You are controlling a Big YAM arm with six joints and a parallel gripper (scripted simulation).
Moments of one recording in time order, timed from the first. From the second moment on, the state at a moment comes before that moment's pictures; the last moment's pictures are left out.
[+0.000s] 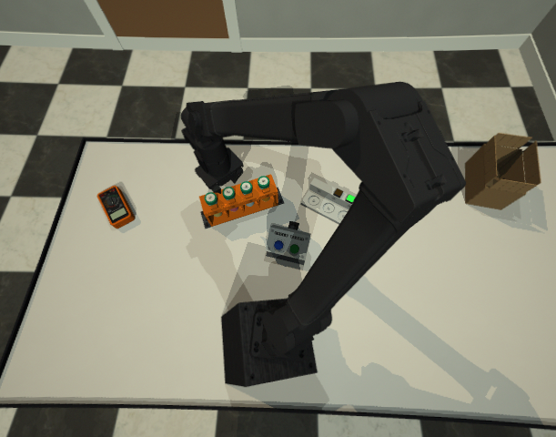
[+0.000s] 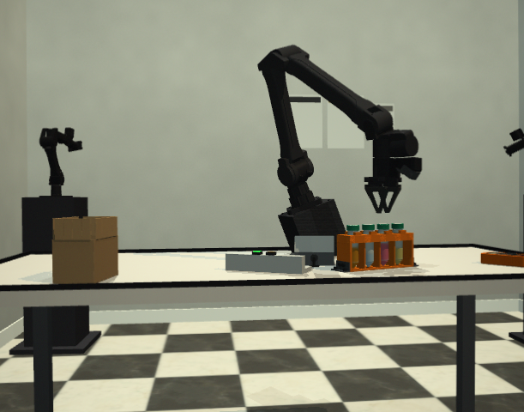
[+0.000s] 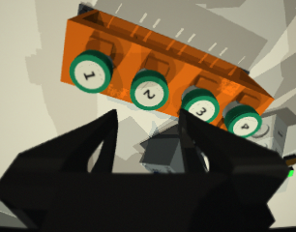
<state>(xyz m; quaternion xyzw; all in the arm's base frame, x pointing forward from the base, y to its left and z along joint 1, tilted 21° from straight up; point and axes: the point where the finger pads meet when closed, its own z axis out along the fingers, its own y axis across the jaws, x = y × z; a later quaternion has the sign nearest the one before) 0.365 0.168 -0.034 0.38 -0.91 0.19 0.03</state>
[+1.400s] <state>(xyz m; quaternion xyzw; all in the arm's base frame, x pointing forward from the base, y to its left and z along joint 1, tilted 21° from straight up) 0.370 0.154 -0.072 0.39 -0.90 0.18 0.03</state>
